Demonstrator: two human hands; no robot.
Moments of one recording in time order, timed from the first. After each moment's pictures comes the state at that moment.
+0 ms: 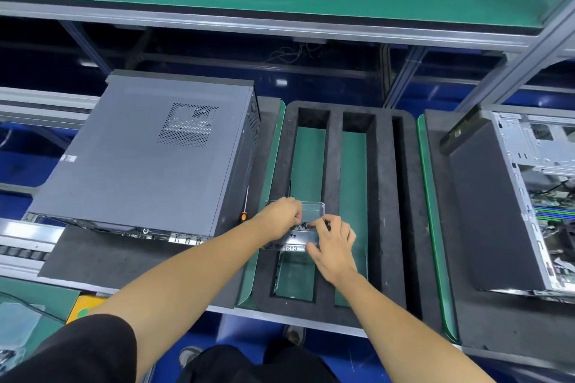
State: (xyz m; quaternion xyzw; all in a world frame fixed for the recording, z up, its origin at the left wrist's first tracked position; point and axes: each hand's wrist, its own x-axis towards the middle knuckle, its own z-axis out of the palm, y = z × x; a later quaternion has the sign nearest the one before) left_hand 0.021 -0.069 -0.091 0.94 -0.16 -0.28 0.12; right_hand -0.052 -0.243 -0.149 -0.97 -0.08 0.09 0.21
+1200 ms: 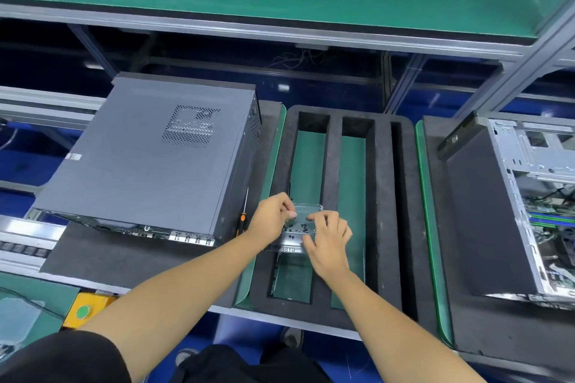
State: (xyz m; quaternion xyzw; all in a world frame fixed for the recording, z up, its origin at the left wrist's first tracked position) left_hand -0.005 -0.065 -0.078 0.89 0.08 -0.15 0.42; right_hand -0.046 -0.230 -0.130 -0.96 -0.05 0.04 0.28
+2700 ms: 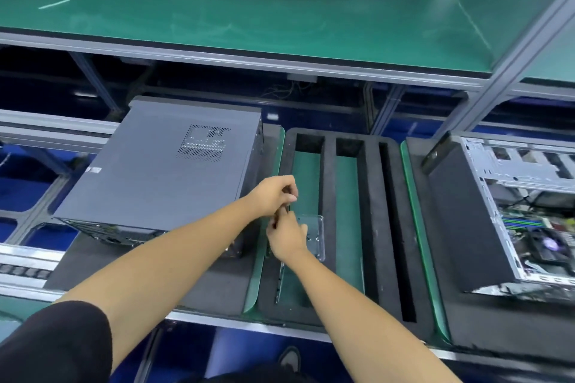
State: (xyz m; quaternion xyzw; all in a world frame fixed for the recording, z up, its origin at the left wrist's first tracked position) left_hand 0.038 -0.029 -0.008 0.92 -0.11 -0.15 0.35; right_hand -0.028 -0.122 -0.075 -0.93 0.01 0.16 0.33
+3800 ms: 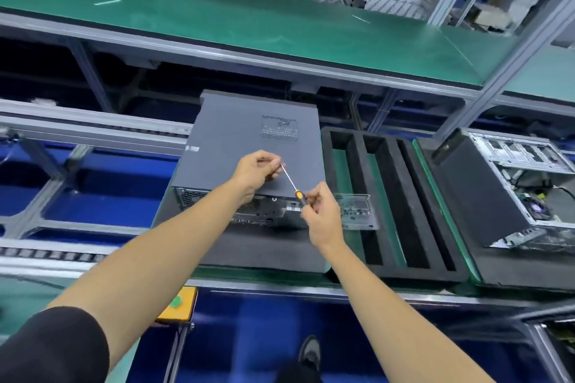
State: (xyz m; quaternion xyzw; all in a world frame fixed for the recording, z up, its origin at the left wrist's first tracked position) left_hand -0.059 0.197 0.028 0.66 0.06 -0.07 0.74; right_hand -0.145 0.023 -0.001 -0.79 -0.01 -0.07 0.60
